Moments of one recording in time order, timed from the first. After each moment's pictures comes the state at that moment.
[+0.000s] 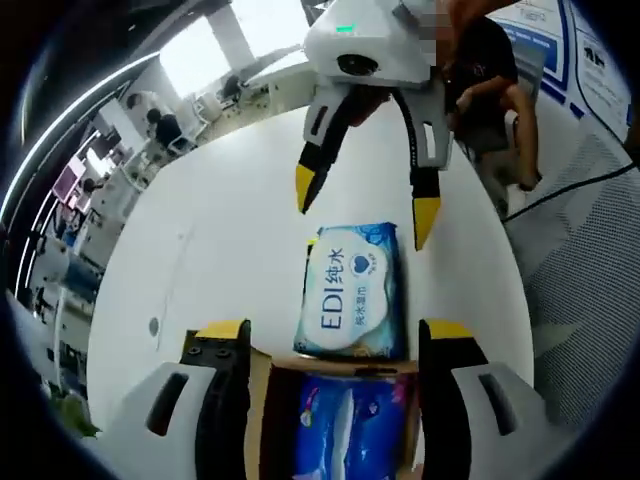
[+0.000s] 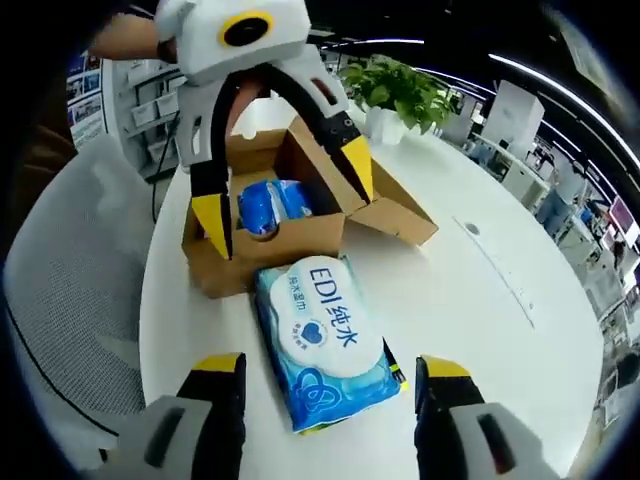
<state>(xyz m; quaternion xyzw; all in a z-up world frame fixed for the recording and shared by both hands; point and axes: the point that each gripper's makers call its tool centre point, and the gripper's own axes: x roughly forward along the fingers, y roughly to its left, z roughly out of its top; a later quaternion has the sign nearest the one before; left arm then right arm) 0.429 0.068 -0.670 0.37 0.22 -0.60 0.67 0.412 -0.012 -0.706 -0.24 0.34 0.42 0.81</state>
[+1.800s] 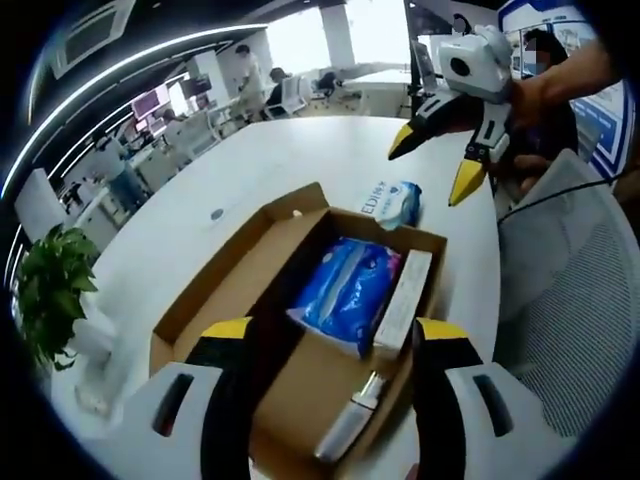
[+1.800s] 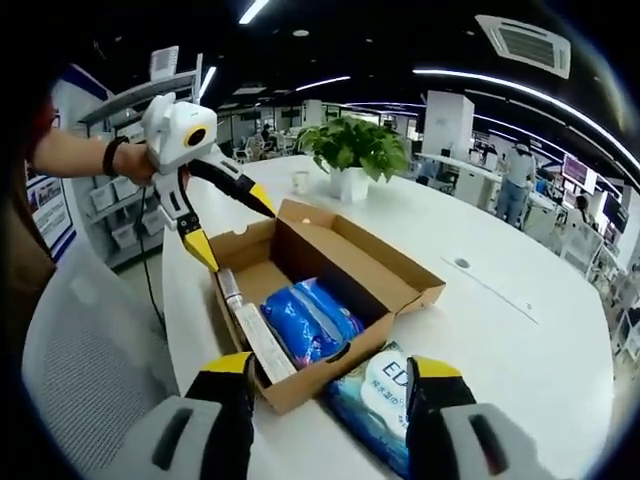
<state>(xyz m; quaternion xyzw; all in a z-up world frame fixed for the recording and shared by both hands) 0.417 0.236 -0.648 0.27 0.27 -0.49 0.79 0.387 0.088 -0.658 -0.13 0.29 0.36 0.88</state>
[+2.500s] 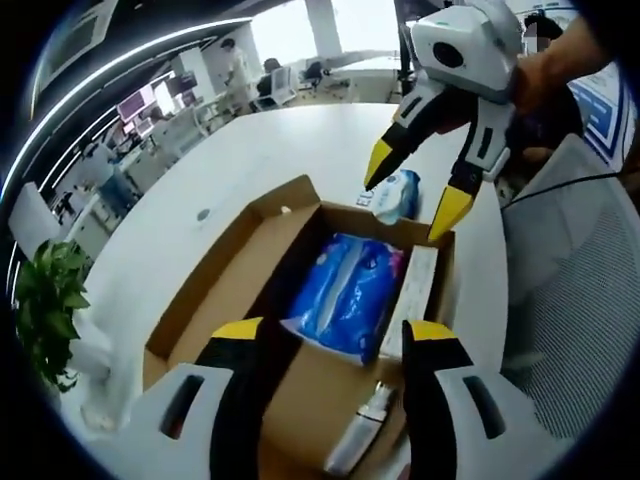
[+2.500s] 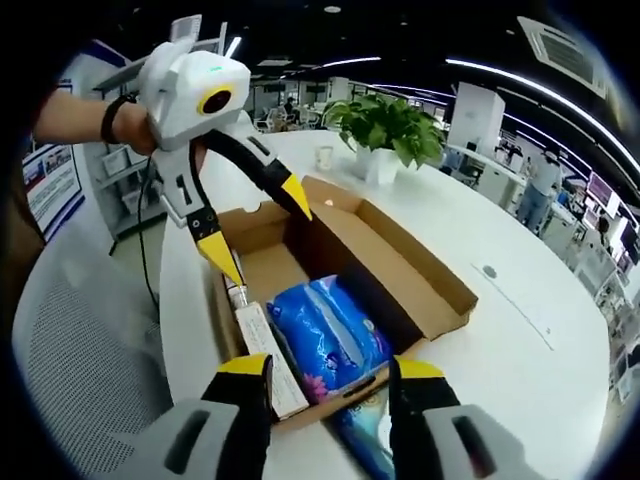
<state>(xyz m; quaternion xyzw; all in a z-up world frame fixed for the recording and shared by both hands) 0.429 0.213 -0.670 0.31 0.28 -0.50 0.76 0.409 0.131 -0.684 -0.21 0.33 0.39 0.83</state>
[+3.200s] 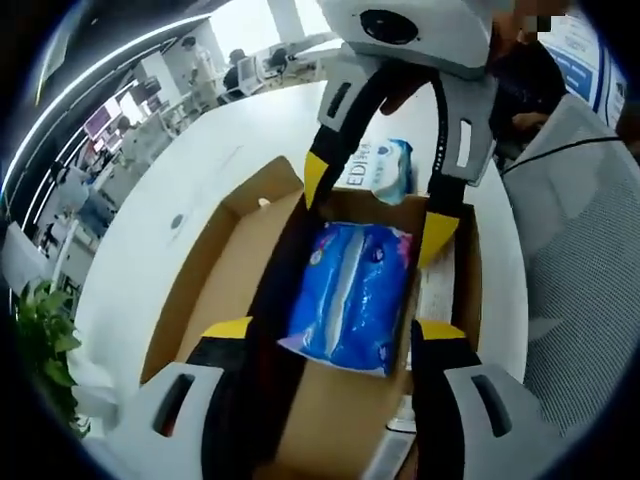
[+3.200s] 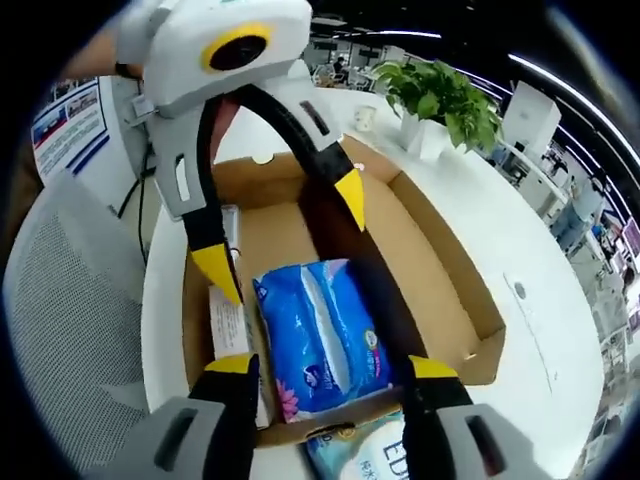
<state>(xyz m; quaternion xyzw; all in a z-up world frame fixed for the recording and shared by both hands) 0.452 0.193 -0.707 0.35 0.28 -0.54 0.71 0.437 0.147 -0.720 -0.31 0.37 0.45 0.75</state>
